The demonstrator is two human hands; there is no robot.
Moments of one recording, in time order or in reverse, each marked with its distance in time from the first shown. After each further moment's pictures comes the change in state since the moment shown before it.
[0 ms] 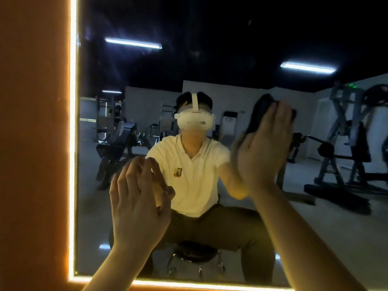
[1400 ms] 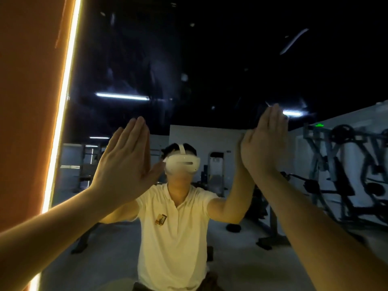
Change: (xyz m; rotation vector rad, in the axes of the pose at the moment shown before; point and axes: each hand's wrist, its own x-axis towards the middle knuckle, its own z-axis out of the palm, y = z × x) left_hand 0.236 0.008 -0.023 0.185 -0.039 0.409; right_hand 0.164 0.014 -0.020 -0.073 0.050 -0.007
